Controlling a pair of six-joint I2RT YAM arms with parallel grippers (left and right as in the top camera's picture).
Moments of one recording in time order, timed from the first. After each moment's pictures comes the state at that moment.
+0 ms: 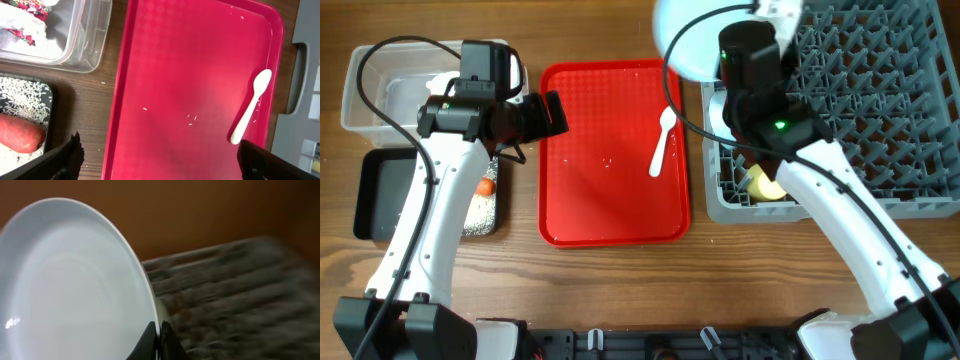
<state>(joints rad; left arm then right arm) -0.10 1.53 1.36 -0.94 0.10 -0.36 0.45 1.54 1.37 -0.32 0.77 0.30</state>
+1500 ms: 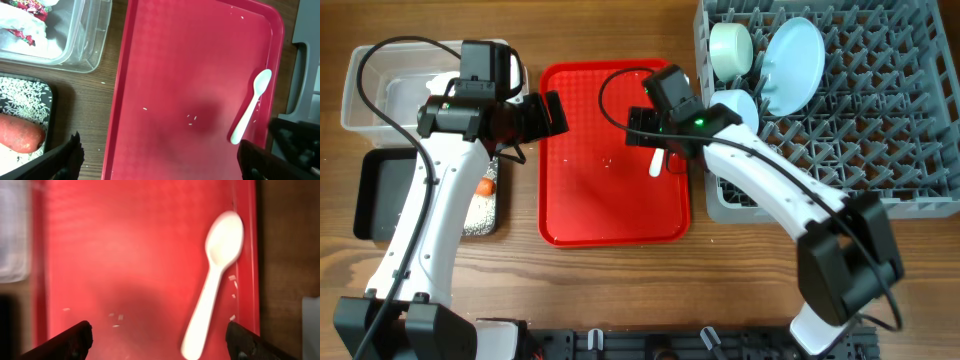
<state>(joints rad) -0.10 1.53 1.36 -0.94 0.10 -0.36 0.59 1.87 1.37 -0.54 0.00 0.65</state>
